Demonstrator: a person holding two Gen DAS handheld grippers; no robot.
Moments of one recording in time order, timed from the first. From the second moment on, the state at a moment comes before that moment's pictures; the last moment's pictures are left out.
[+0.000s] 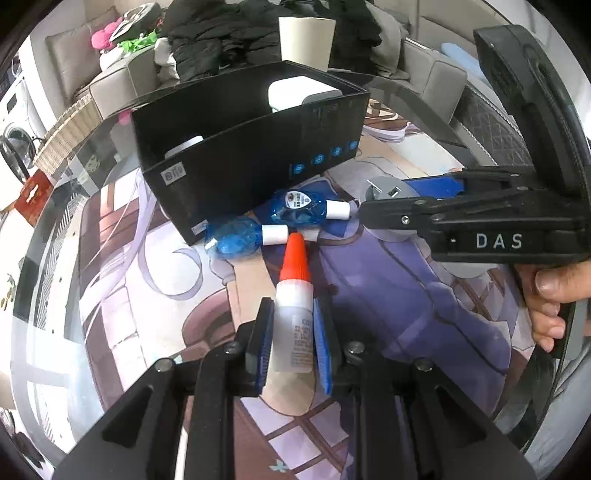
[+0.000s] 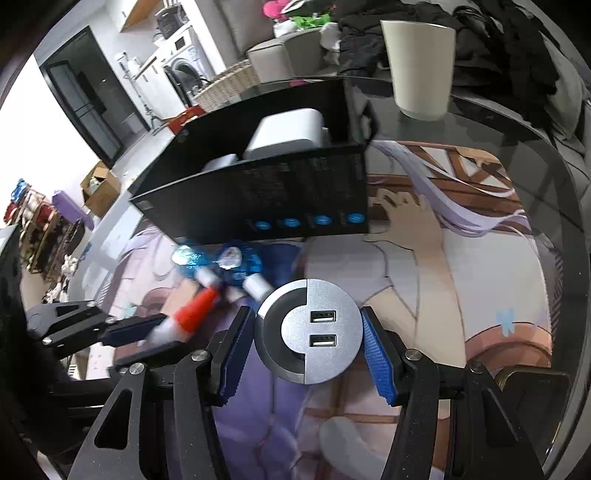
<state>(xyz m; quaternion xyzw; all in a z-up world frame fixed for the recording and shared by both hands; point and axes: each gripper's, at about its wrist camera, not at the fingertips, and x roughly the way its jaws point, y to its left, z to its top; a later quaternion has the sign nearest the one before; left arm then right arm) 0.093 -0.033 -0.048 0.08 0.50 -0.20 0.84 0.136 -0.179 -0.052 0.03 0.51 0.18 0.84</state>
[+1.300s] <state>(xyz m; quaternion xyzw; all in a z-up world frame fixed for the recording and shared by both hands) 0.094 -0.038 -0.047 0.09 0.50 -0.20 0.84 0.117 -0.151 -0.051 -0.05 0.48 0.20 0.85</state>
